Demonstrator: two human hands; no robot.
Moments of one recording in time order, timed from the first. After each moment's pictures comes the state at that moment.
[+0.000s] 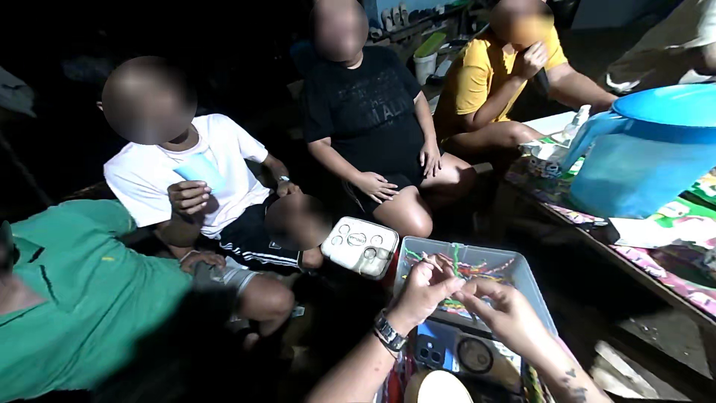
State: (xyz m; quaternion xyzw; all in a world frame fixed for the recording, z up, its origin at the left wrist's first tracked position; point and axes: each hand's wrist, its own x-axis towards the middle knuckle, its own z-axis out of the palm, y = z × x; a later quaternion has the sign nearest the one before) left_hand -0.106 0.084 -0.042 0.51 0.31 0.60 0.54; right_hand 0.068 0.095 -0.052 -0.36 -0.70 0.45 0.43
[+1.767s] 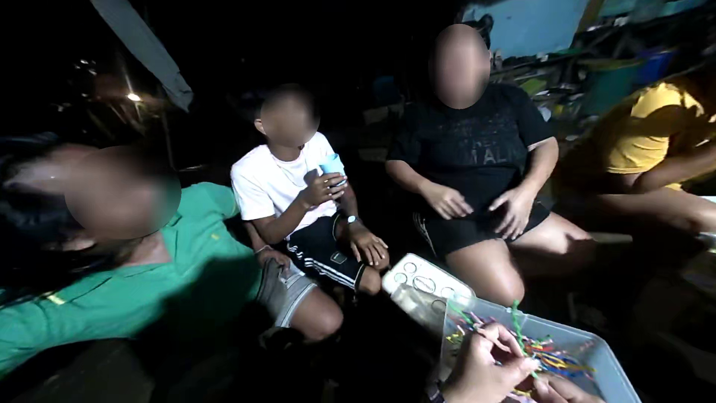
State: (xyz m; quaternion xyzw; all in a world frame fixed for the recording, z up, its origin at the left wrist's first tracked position) left_hand -0.186 0.080 -0.047 0.57 0.42 0.61 0.35; right_hand -0.007 0.117 -0.065 -0.29 -0.74 0.52 0.32
